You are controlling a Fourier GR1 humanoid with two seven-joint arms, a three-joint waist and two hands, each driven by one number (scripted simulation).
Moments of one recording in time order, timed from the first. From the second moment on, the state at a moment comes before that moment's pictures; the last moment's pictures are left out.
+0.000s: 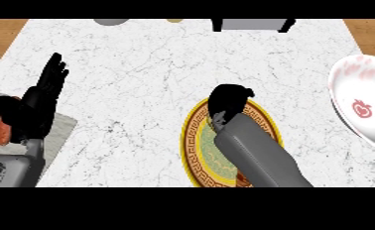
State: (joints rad) left arm -0.16 0.45 -0.08 -1.50 0.18 0.25 0.07; right arm -0.66 -0.02 0.55 -1.09 0.90 0.55 1.22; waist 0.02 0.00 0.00
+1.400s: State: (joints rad) left arm -0.09 0.42 0.00 -1.54 0.16 0.22 0.10; right arm -0.29 -0.40 0.49 -1.66 0.83 0.28 0.55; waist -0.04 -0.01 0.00
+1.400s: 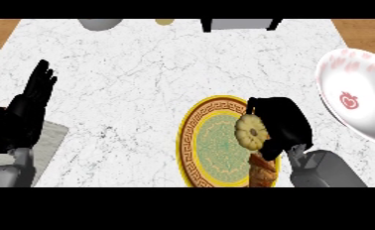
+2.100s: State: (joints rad) left arm -0.10 0.40 0.00 -1.52 0.13 0.20 0.08; right arm -0.15 -0.58 -0.01 -2.26 0.63 0.26 0.62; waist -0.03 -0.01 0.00
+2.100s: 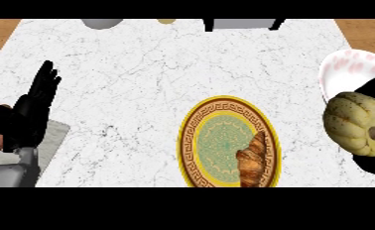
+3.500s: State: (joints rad) left arm -0.17 0.34 0.03 -1.54 0.07 0.14 0.13; right arm -0.44 -0.69 -0.31 -1.08 0.62 0.13 -0.02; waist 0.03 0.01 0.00
